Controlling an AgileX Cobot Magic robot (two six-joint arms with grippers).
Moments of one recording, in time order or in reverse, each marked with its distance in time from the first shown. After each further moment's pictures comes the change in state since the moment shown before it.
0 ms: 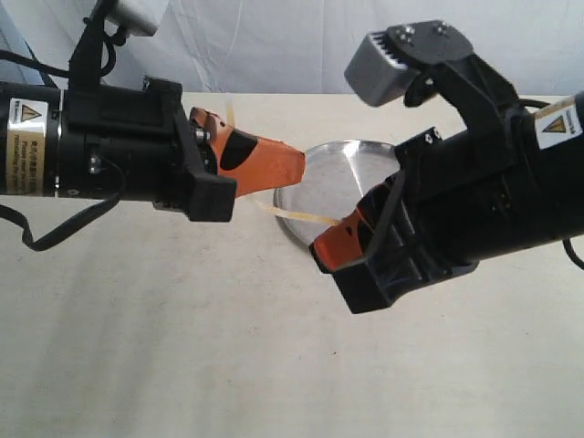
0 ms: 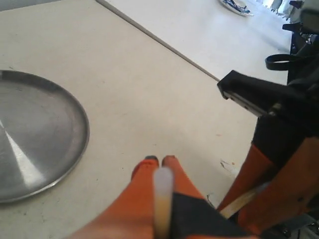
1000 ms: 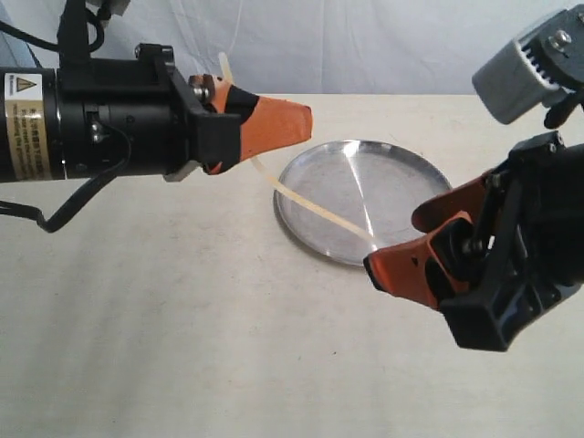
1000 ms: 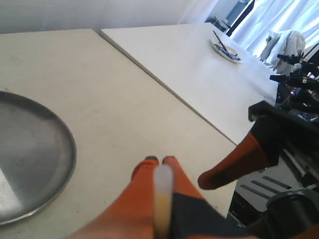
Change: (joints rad) left arm 0.000 0.000 0.009 -0.248 0.030 0.086; right arm 0.000 -0.211 0.098 -0.229 -0.025 0.126
